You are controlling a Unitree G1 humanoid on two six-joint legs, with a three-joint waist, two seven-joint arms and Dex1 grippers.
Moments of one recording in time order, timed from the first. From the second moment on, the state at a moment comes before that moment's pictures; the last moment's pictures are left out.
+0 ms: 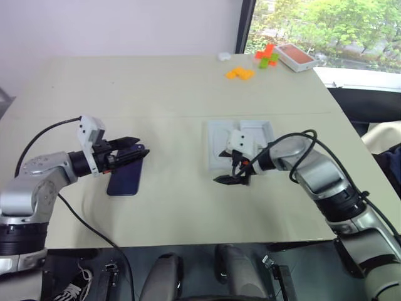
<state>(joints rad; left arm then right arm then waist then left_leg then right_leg) -0.32 0.77 0.21 -0.08 -0.62 0.62 -0.98 -0.70 -0.64 0.40 -0.06 0.14 0.73 1.02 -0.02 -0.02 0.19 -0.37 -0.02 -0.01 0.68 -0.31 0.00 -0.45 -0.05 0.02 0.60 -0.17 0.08</state>
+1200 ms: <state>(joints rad) -0.27 0.79 0.25 -0.15 -0.66 0.61 -1.01 -0.70 -0.59 0.40 -0.06 0.08 0.72 1.08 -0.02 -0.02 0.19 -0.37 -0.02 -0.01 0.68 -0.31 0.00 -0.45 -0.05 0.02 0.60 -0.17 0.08</state>
